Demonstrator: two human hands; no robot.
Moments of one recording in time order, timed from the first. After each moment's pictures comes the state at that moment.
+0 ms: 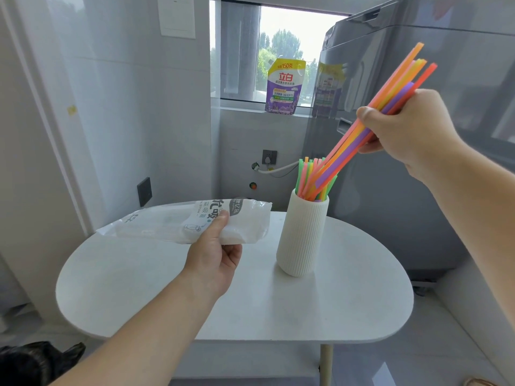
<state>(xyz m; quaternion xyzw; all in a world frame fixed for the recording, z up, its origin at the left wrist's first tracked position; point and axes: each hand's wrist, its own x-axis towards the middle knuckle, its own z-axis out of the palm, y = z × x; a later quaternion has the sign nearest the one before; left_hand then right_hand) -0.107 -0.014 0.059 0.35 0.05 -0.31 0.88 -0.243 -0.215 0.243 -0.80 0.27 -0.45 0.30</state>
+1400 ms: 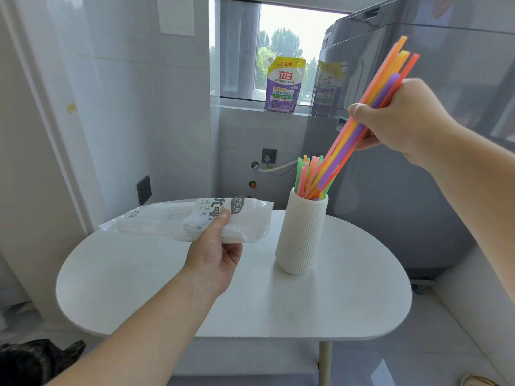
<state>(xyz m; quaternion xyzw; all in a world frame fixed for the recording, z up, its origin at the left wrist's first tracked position) -0.110 -0.013 0.059 0.35 0.04 -0.31 0.88 -0.237 -0.212 0.255 -0.84 0.28 -0.38 0.27</state>
